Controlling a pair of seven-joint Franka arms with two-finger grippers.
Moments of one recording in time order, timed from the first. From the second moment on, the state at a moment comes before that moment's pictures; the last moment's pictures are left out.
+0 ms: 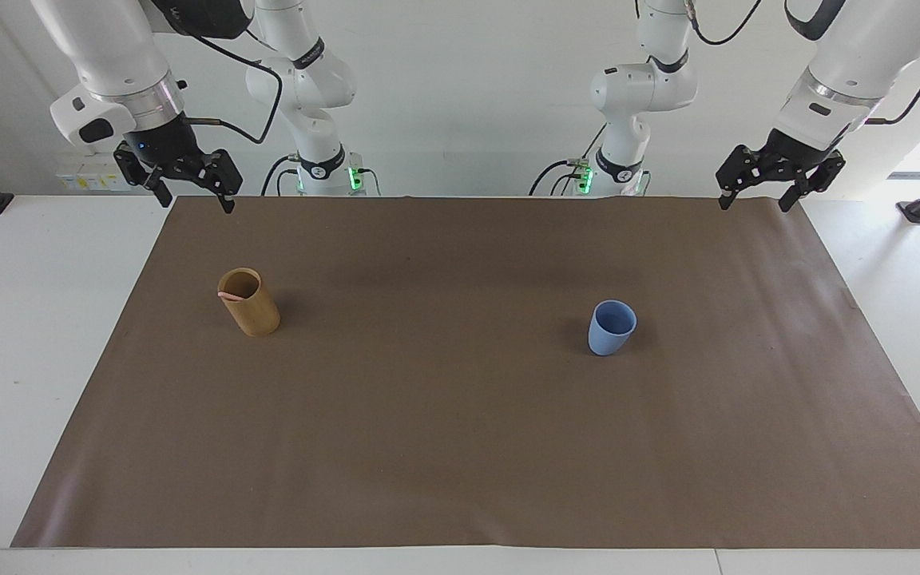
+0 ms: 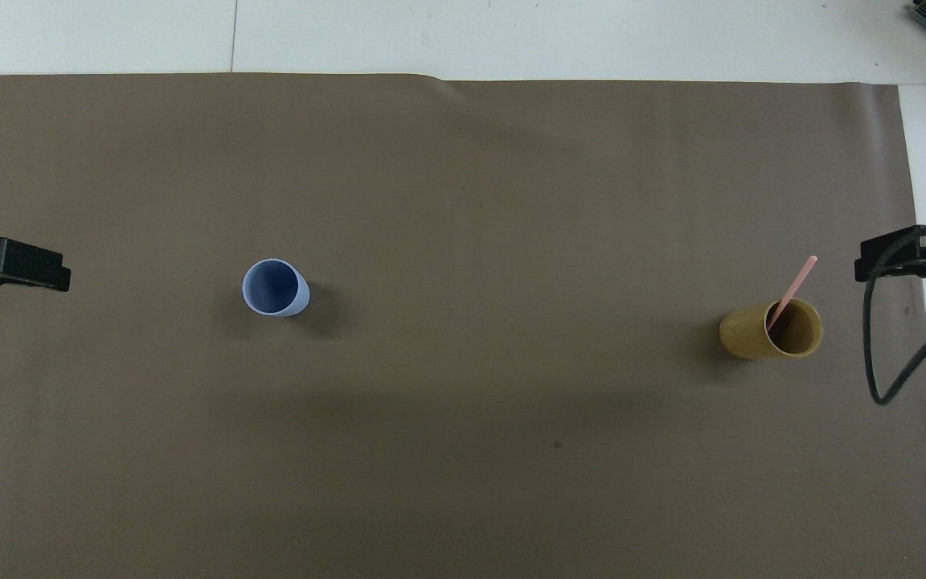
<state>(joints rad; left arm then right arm) 0.02 -0.05 -0.09 -1.57 -0.03 1.51 0.02 -0.05 -0.01 0.02 -1.54 -0.05 1.50 0.08</state>
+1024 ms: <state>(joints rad) -0.11 0.07 -0.12 -1.90 -0.03 1.99 -0.11 -0.05 -0.01 0.02 -1.54 -0.05 1.50 0.08</state>
